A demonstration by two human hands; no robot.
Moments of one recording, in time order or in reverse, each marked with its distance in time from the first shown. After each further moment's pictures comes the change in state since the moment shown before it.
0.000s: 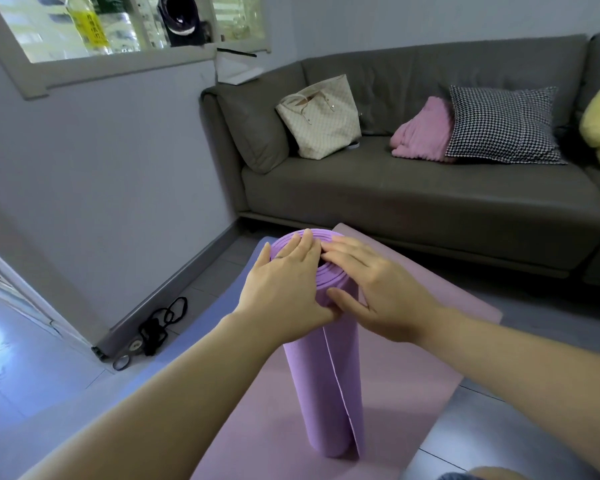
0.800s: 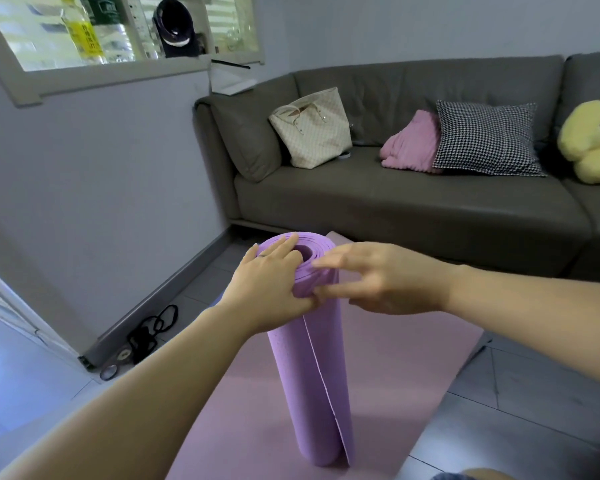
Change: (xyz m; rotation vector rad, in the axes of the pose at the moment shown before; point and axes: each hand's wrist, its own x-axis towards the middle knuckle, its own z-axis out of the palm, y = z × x) left_hand 0.014 -0.022 0.000 -0.062 0.019 0.031; right_hand 0.024 0.038 -0.043 -0.316 -0.167 -0.621
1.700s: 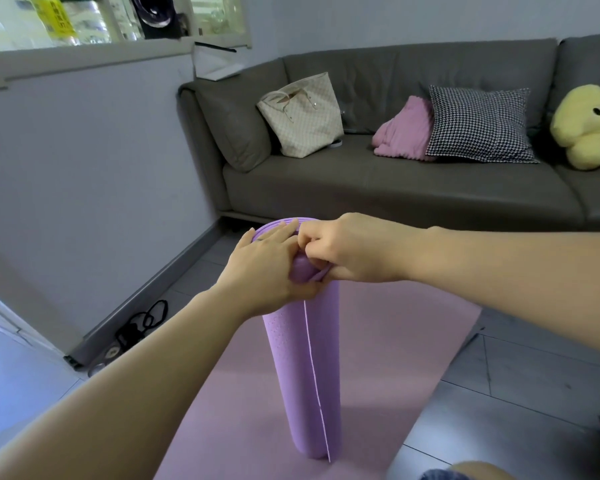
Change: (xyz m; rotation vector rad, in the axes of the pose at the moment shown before) left_hand 0.021 -0.001 0.007 -0.041 -0.007 0.048; right_hand 0.048 0.000 -0.025 0.150 -0.321 0.287
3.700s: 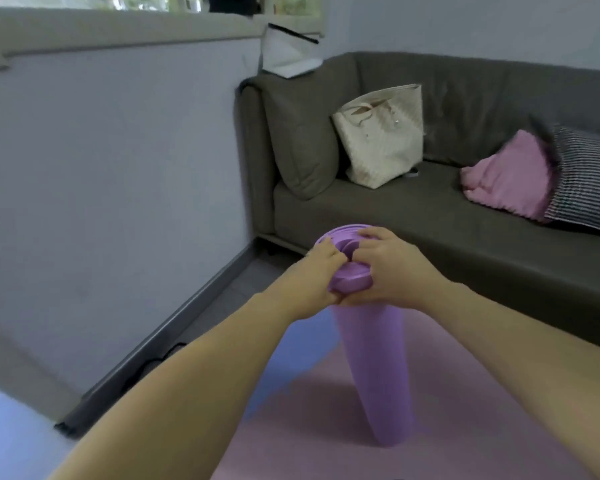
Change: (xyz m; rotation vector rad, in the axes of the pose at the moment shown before) left_hand 0.208 -0.305 0.054 -0.375 -0.027 0.141; right_hand 0.292 0.177 0.105 0.191 -0.024 0.494
